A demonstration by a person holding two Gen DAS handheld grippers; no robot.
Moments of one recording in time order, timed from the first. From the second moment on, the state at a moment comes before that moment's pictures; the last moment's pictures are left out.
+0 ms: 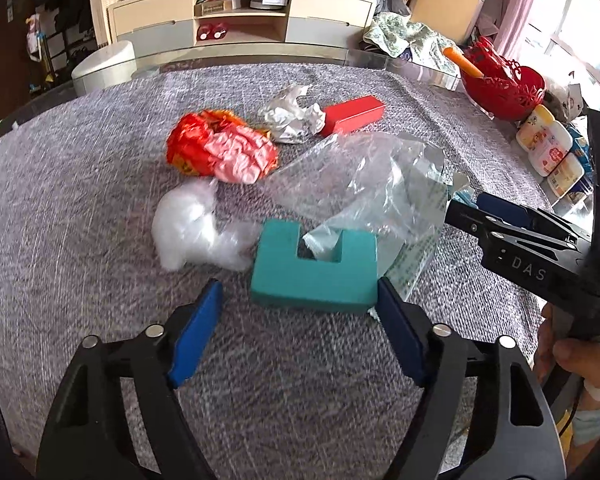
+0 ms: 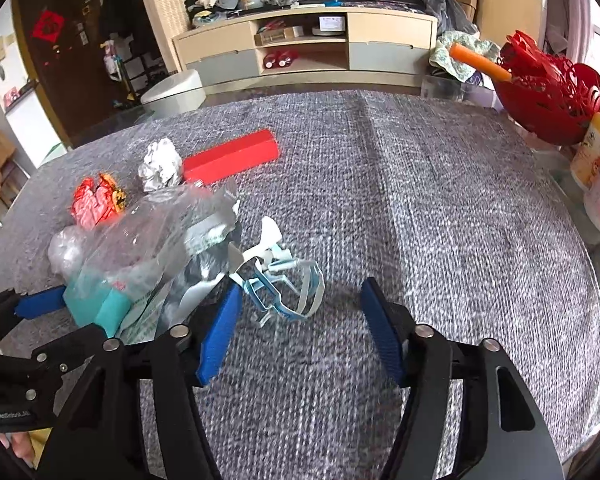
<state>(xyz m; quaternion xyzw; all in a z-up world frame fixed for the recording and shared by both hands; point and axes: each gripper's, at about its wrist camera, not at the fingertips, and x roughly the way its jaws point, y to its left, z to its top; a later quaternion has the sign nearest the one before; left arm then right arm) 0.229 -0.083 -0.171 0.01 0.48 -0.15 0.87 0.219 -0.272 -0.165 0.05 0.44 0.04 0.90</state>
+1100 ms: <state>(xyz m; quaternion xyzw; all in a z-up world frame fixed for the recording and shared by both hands) 0.106 -0.051 -0.164 0.00 0.48 -0.16 0.86 0.096 -0.237 -0.148 0.08 0.46 0.10 0.88</state>
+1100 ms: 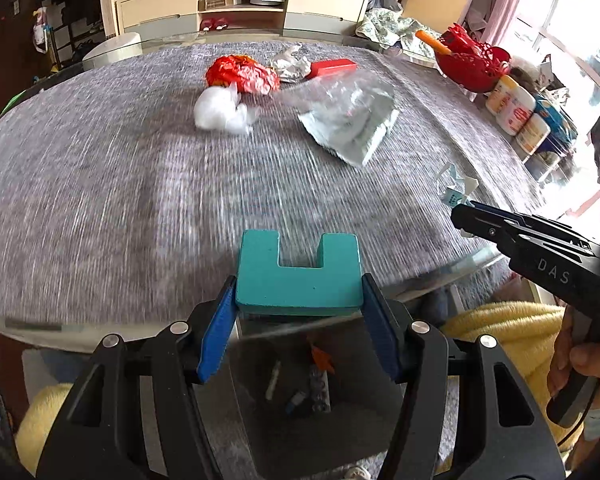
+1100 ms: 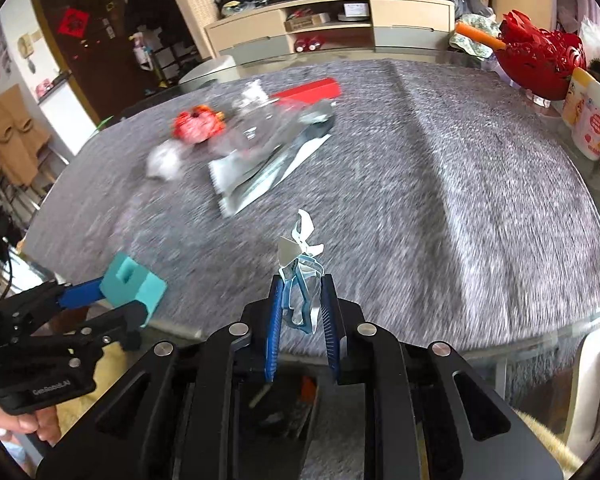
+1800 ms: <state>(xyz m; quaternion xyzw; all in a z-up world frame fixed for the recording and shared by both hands) 0.012 -0.022 -0.214 -0.02 0.54 -0.16 0.83 0.017 -0.195 -0.195 0.07 0.52 0.13 0.84</state>
